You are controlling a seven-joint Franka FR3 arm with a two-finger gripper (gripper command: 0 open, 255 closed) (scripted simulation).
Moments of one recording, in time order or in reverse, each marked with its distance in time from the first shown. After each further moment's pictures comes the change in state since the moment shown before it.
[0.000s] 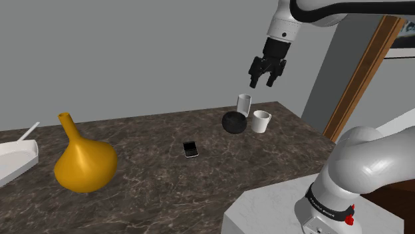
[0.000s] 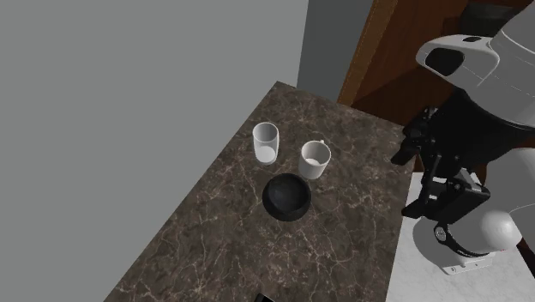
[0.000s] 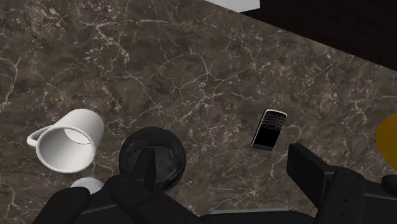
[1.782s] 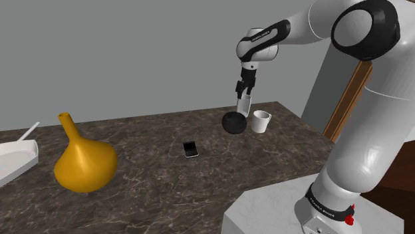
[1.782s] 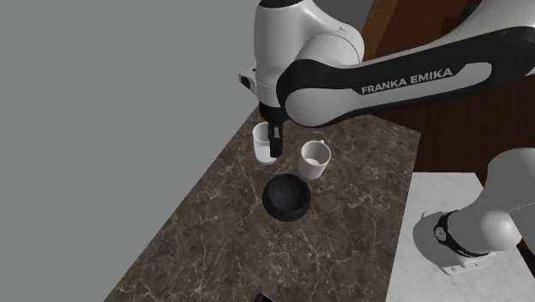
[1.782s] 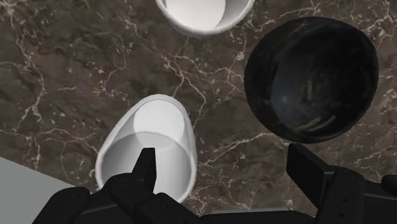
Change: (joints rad) arm -0.029 0.858 -0.299 0.370 -0.013 0.362 -0.605
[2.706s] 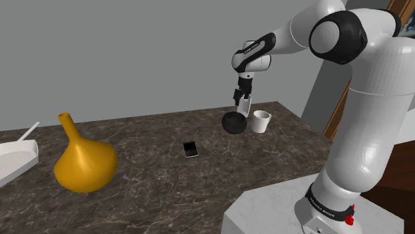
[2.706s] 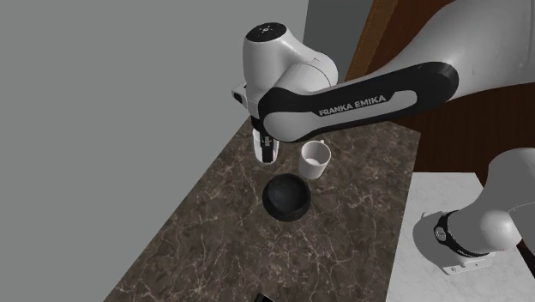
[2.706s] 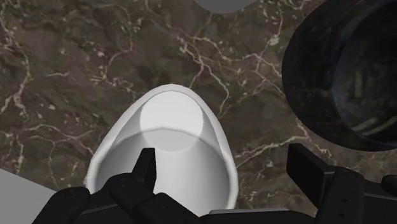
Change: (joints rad) arm -0.020 0.144 0.000 0.031 0.050 0.096 -0.071
